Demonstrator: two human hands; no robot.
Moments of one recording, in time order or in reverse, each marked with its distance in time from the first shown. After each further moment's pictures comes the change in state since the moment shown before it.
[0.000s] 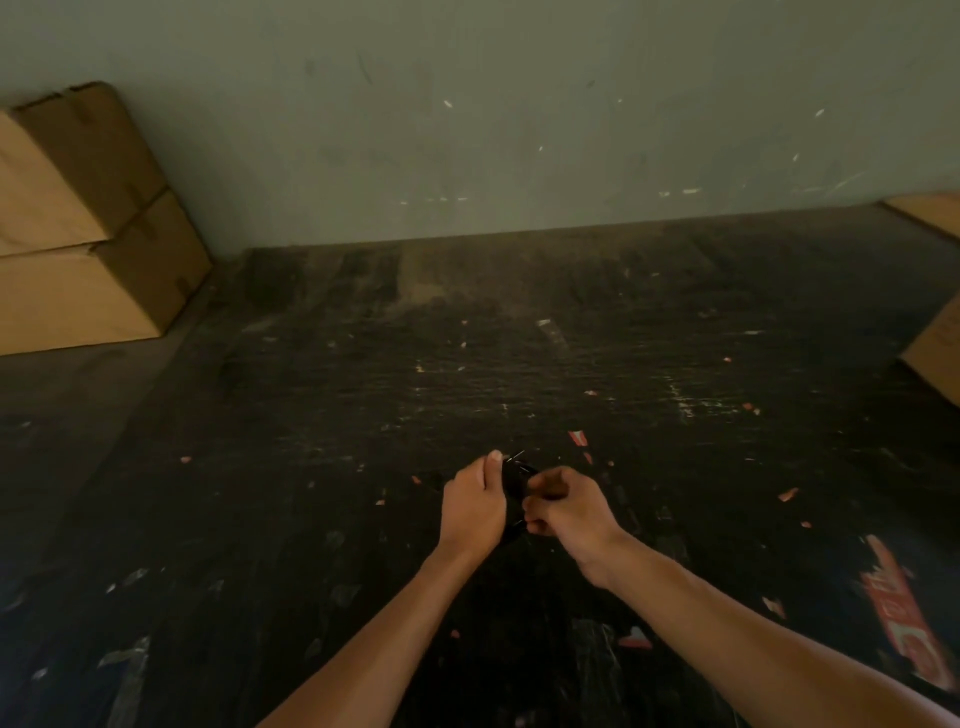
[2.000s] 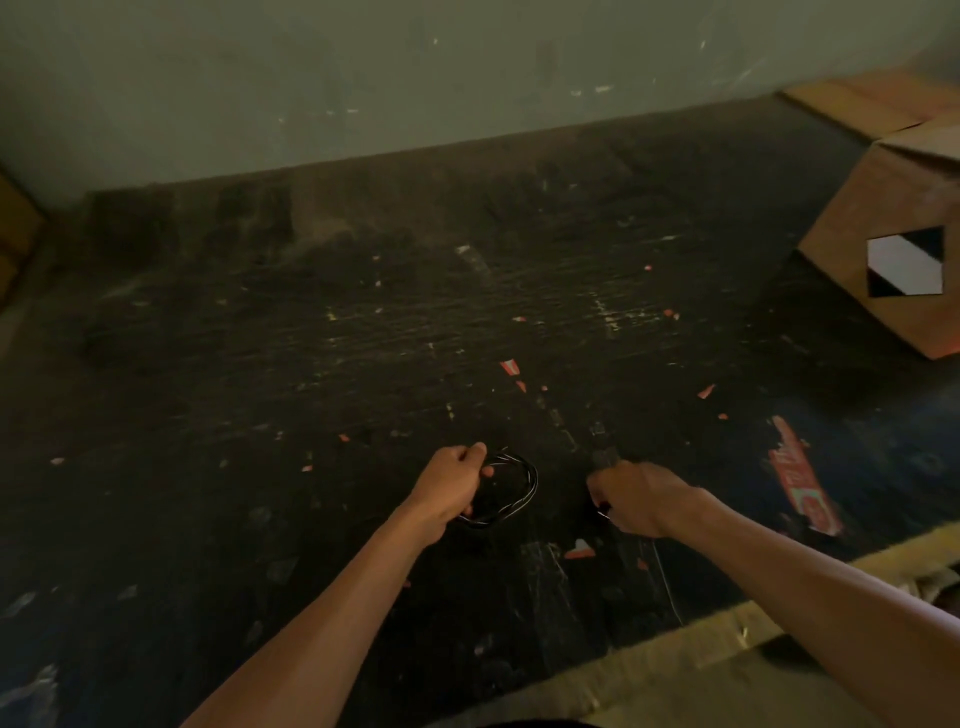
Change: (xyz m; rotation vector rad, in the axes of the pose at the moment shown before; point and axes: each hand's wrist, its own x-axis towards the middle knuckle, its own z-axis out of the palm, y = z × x) left_hand -0.006 -0.007 0.035 0.121 -0.423 -0.451; right_hand -0.015 0.051 -0.124 -1.461 -0.338 0.066
